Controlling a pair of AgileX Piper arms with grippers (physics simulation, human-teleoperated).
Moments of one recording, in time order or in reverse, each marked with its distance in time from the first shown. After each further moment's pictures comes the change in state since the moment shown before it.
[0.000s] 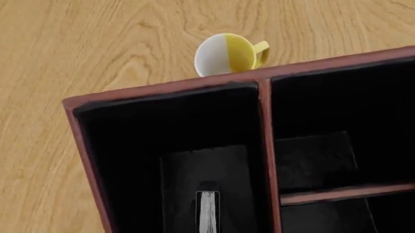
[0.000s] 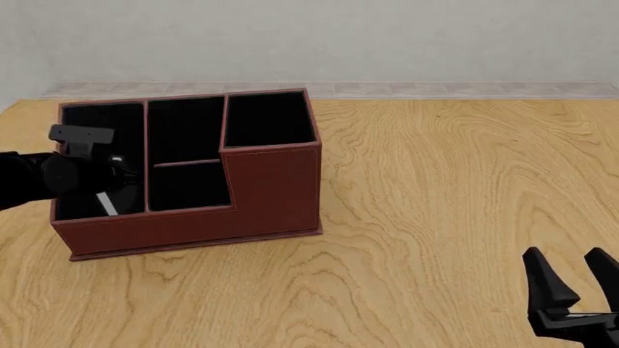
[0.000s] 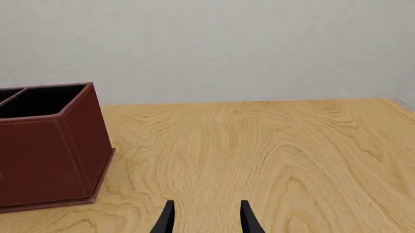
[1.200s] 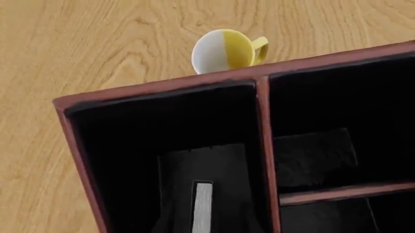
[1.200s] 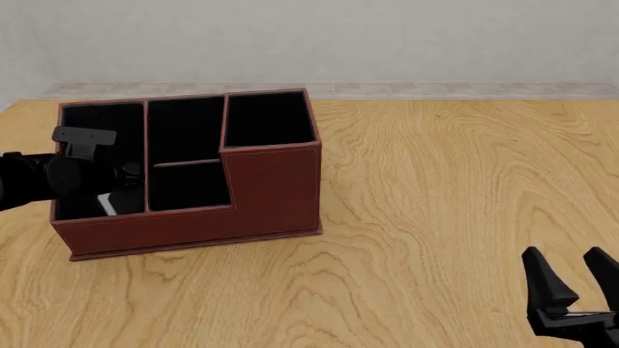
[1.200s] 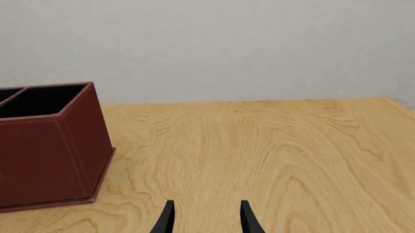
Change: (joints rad) left arm -0.004 0.011 -0.003 0.007 0.000; right arm 0.003 0.012 0.000 -0.009 0.001
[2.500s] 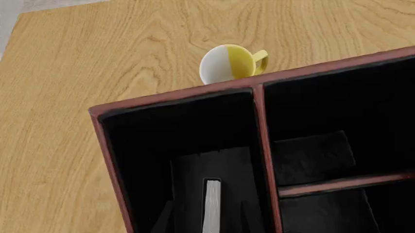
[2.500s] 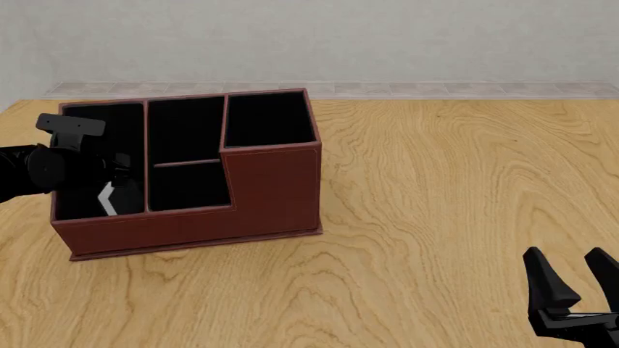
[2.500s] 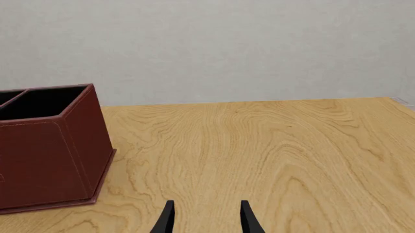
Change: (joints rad) left arm 0.013 -0.079 -0.002 0.029 0.044; right arm -0.002 -0.015 0.000 0.010 0.008
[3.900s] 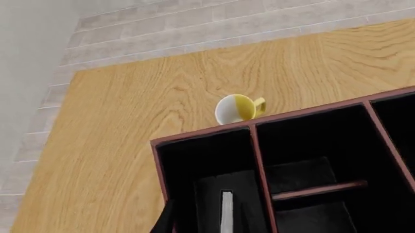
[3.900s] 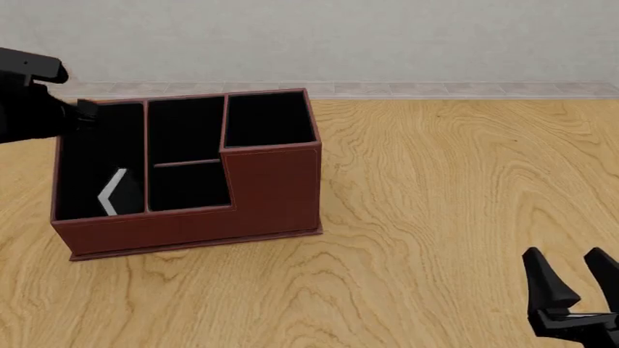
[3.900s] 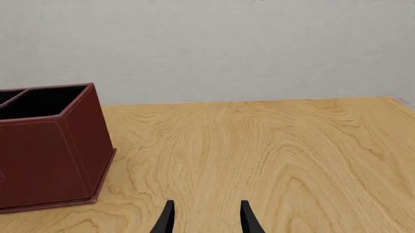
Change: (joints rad) left arm 0.001 -0.212 -0.155 0.205 0.042; right arm 0.002 0.000 0.000 0.002 -0.001
